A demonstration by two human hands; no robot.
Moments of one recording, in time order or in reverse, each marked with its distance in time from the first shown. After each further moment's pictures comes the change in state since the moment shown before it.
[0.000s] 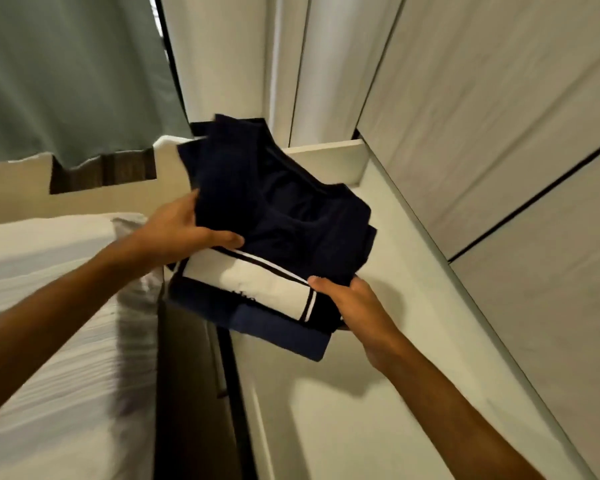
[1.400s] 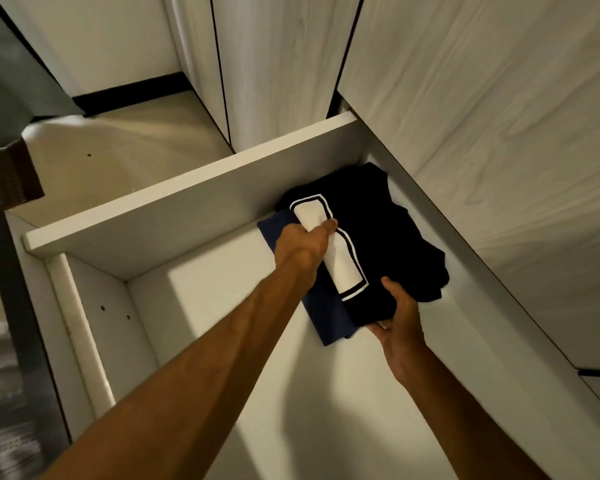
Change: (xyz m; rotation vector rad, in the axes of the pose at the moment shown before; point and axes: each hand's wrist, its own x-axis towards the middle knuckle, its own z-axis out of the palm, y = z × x) left_hand 0.397 -0.002 0.297 -0.346 -0.091 -0.415; right_hand 0.338 0.090 -0.094 0.726 0.601 0.217
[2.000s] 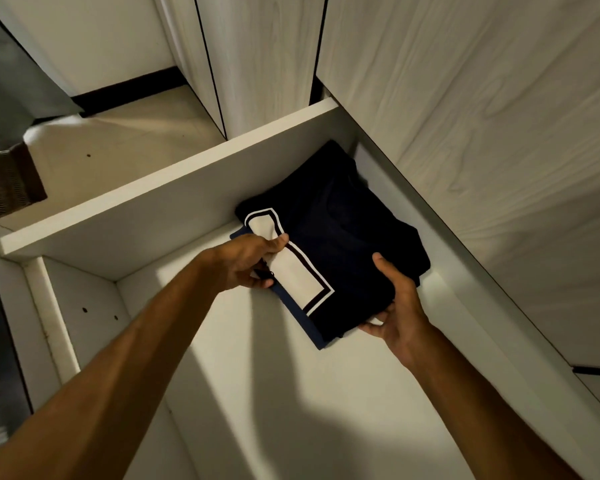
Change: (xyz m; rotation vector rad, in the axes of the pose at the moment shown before) left_hand 0.021 -0.013 -0.071 0.177 -0.393 -0.205; right_hand 0.012 -0.030 -0.011 -0.128 -0.102 0.160
